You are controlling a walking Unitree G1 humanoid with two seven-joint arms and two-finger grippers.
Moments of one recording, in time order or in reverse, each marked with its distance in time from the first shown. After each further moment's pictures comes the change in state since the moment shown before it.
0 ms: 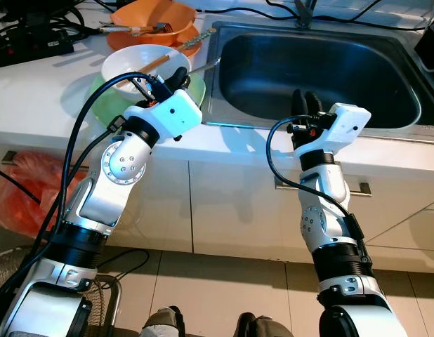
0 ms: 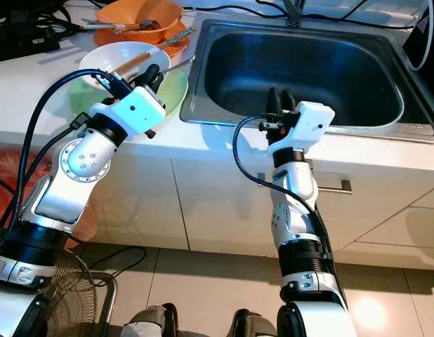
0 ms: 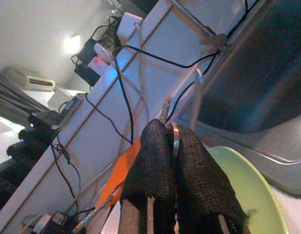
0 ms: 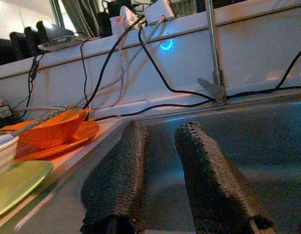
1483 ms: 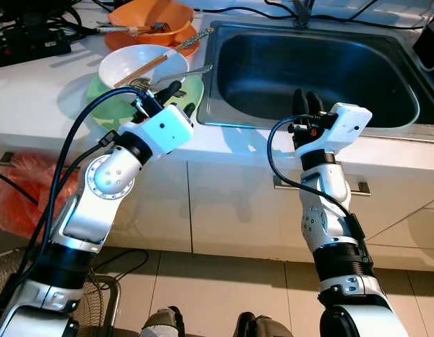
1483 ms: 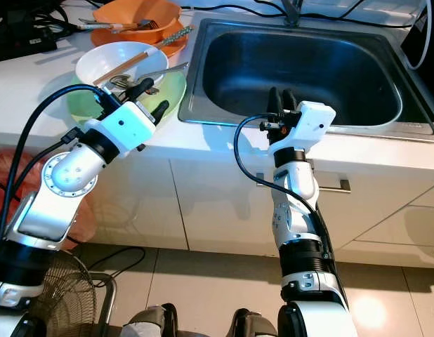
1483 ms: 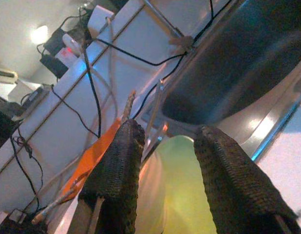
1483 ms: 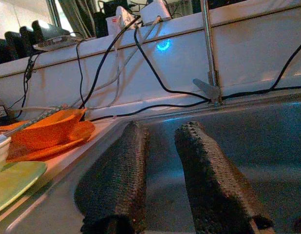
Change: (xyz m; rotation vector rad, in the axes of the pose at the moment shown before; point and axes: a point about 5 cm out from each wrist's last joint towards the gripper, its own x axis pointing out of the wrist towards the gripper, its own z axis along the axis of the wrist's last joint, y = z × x) left arm -0.022 -0.007 -0.005 -0.093 0.020 -0.101; right arm 0.000 -0.001 0.001 -0.004 -0.001 -0.001
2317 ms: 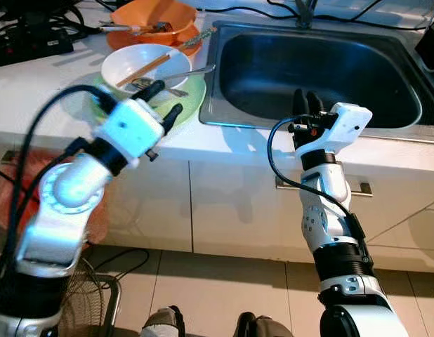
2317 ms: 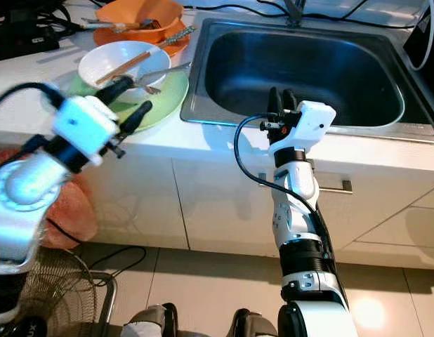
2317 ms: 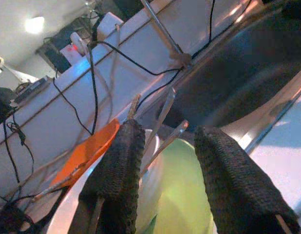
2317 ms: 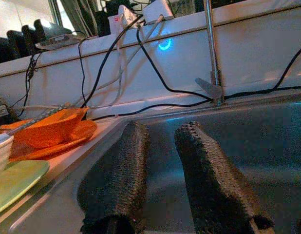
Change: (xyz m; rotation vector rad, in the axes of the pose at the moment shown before) left arm -0.034 0.018 0.012 -0.154 -0.043 -0.016; right arm 0.000 0.000 0.000 -0.001 0.000 0.000
